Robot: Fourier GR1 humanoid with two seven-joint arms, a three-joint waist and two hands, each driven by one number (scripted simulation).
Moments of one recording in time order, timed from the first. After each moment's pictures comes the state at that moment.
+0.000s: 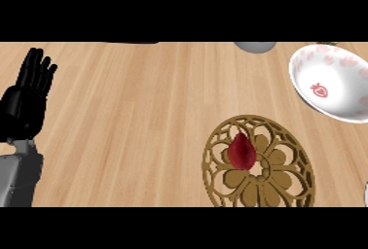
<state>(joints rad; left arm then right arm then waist) -0.30 0.29 0.18 -1.47 0.14 0.02 -0.02 -0.74 -1.25 -0.52 -0.33 0.72 0.41 -0.87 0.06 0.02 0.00</state>
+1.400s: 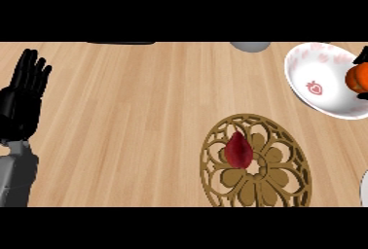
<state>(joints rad) -0.29 0.30 0.21 -1.47 0.14 0.01 -0.02 -0.99 -0.77 -0.25 -0.25 0.85 0.28 -0.57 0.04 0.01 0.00</state>
